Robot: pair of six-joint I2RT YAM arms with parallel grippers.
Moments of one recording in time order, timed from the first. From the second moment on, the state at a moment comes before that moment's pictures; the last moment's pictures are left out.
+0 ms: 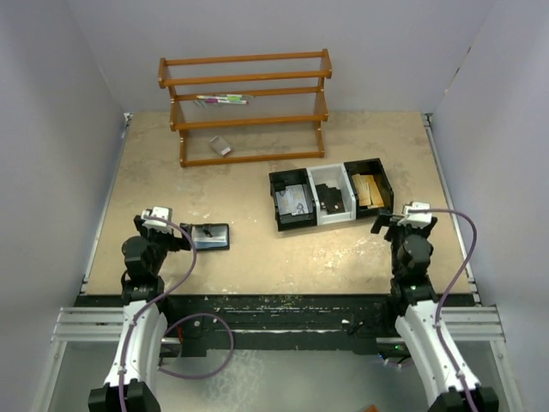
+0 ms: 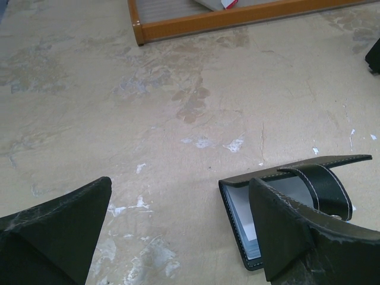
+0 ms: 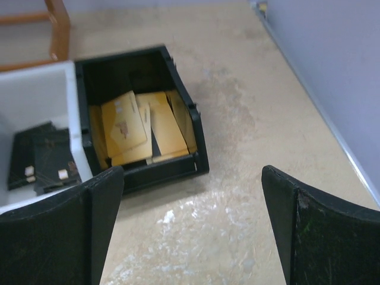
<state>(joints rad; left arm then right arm) 0.16 0.45 0.05 0.19 0.29 0.09 0.10 0.48 0.11 0.24 0.31 0.01</state>
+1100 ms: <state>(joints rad) 0.16 0.45 0.05 0.19 0.25 0.08 0.10 0.31 0.01 0.24 0.16 -0.02</state>
